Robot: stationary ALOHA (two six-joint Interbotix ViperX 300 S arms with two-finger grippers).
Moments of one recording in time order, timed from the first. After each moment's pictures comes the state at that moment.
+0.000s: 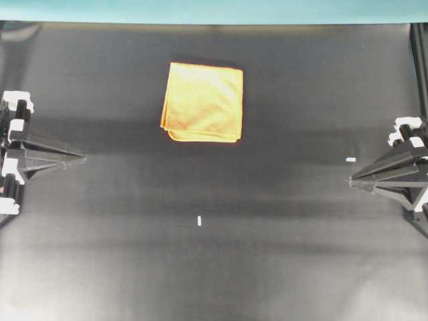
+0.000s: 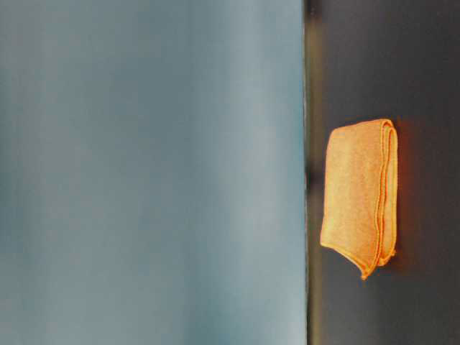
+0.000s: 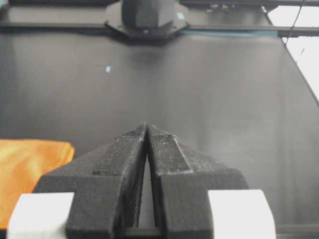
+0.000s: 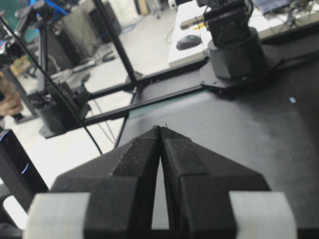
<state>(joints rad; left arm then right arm) 0.00 -0.96 1.17 0.00 -0.30 0.00 0.18 -0.97 1.18 0.00 -0.29 0.40</state>
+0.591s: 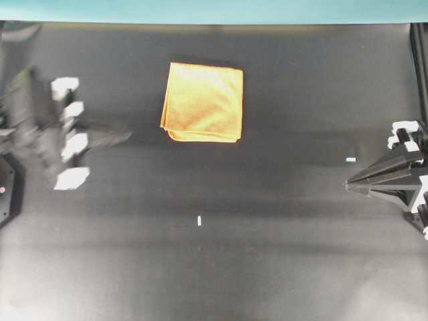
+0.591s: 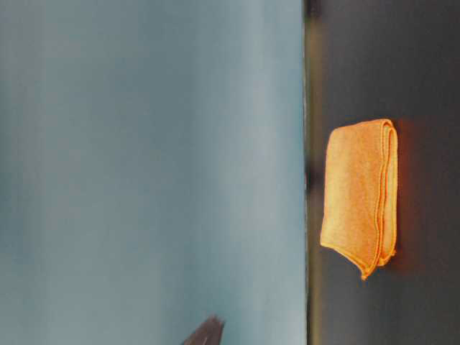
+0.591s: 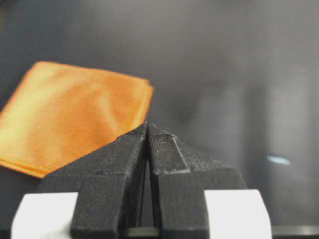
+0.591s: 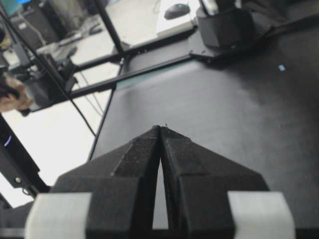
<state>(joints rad) 0.25 -0.46 1.08 0.04 -0.48 0.00 0.18 -0.97 1.20 0.00 -0.22 0.40</state>
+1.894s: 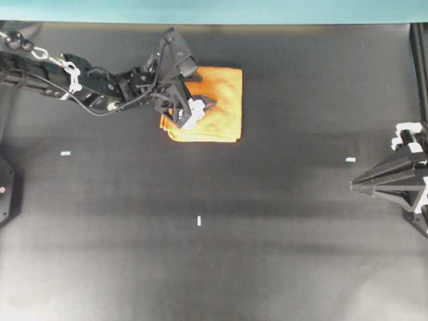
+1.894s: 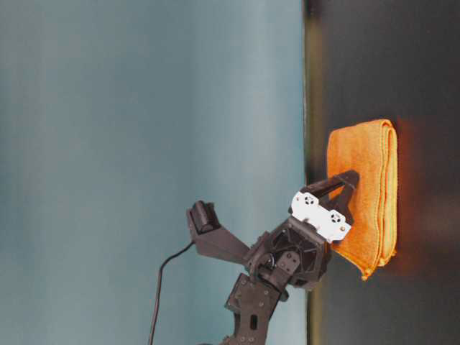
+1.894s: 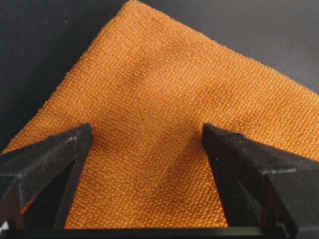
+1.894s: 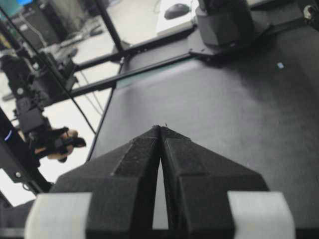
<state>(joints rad) 0.45 0.37 0.60 0.04 -0.54 -0.12 0.18 -1.02 1.24 0.00 -0.22 0.40</state>
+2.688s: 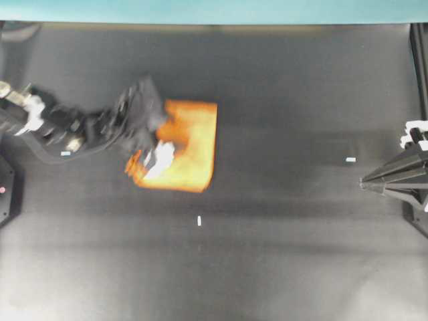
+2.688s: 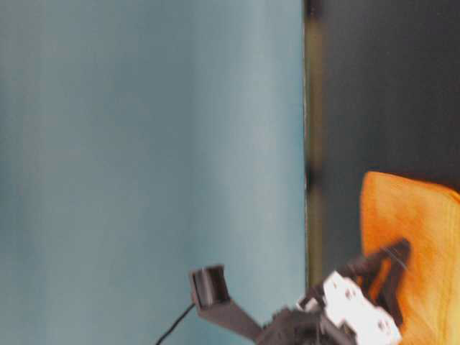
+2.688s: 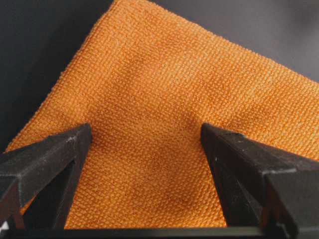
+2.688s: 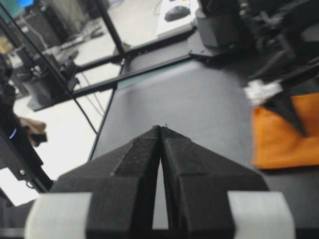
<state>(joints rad) 0.23 0.15 0.91 0.04 -0.51 -0.12 0.18 -1.09 1.25 0.00 -0.15 0.40</state>
